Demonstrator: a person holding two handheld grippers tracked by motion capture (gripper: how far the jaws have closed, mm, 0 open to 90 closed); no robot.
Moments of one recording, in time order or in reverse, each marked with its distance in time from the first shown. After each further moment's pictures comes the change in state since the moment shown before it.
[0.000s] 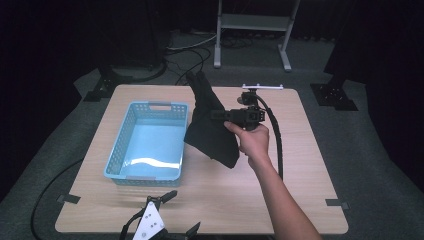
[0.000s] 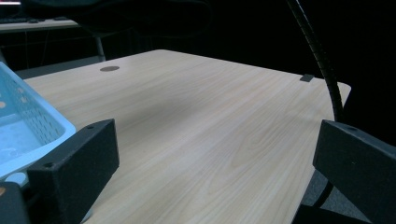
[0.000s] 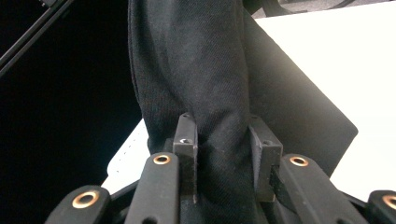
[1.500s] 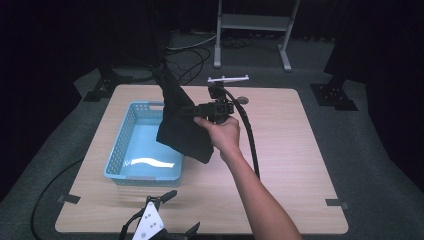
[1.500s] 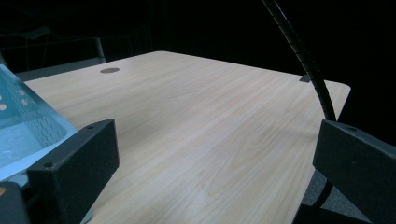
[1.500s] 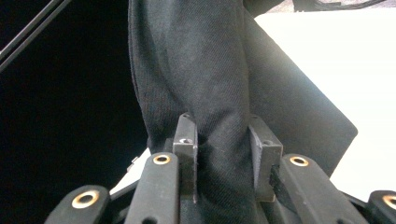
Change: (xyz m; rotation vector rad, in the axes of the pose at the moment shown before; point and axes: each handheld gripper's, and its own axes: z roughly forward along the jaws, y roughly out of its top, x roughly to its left) left arm 0.000 0.001 -0.001 -0.005 -0.001 0.004; right arm 0.046 0.016 0.058 0.062 0.055 -0.063
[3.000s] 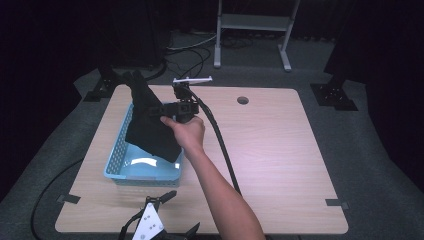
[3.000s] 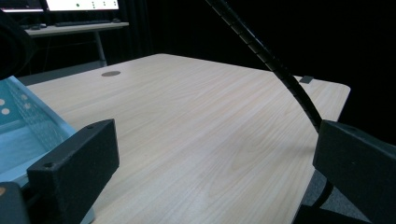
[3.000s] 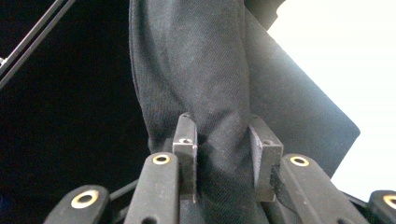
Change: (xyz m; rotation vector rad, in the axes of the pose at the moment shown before) left arm -0.001 0.001 -0.002 -0.006 0.004 0.015; right arm 0.029 0.006 0.080 0.026 0.048 0.049
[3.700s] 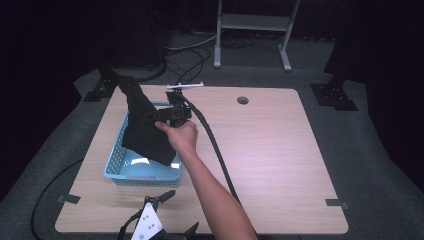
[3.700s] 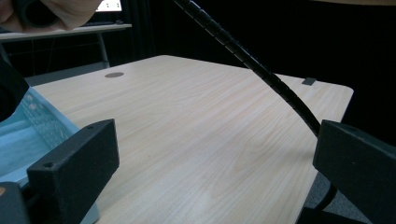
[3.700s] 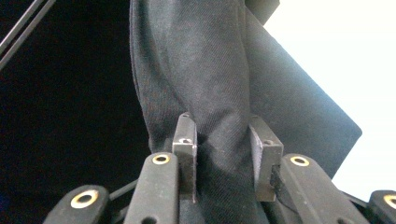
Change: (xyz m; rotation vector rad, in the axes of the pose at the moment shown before) left arm 0.001 0.000 -0.001 -0.009 0.011 0.000; right arm -0.009 -0.009 0.029 0.031 0.006 0.008
